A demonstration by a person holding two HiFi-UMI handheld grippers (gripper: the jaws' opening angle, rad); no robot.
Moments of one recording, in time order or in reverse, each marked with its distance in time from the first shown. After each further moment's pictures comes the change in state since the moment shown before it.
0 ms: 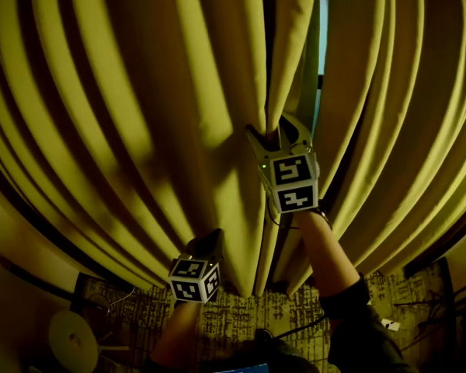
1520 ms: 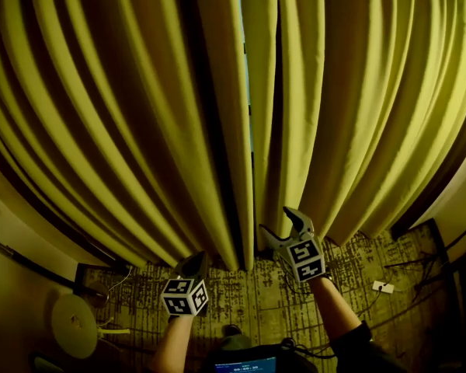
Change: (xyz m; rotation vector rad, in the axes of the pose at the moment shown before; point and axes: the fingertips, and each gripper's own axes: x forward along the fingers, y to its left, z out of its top) left arm -0.164 -0.123 -0.159 -0.057 0.146 0.032; right arm -0.366 0.090 -0.206 0.224 0.366 0.134
